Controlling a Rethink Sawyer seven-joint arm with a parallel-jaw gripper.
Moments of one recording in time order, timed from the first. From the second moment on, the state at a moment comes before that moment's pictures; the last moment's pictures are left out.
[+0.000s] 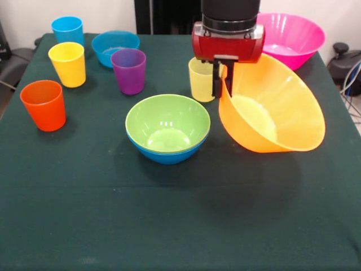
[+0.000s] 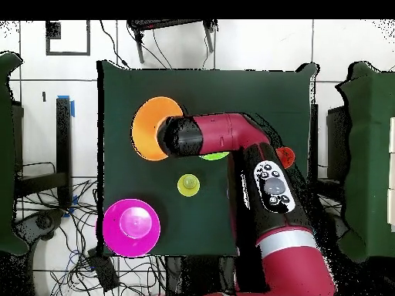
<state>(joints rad) -0.38 -0.66 0.34 1.54 -0.36 0.59 2.07</state>
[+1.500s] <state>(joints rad) -0.68 -0.70 0.60 1.56 -0.34 0.68 2.07</state>
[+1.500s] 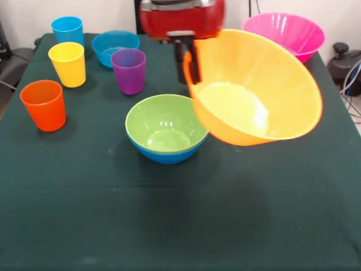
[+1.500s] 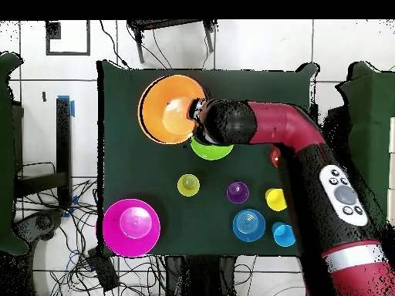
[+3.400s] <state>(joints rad) -0.84 -0.56 0.71 1.65 -0.53 0.75 1.99</state>
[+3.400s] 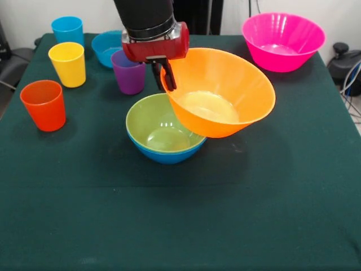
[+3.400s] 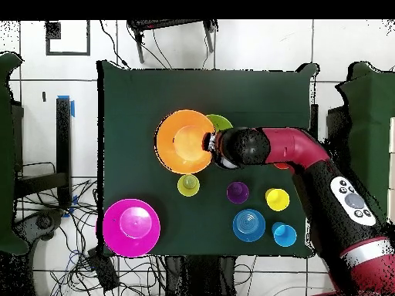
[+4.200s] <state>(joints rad) -1.00 -0.51 0.82 1.65 -0.53 0.76 1.98</state>
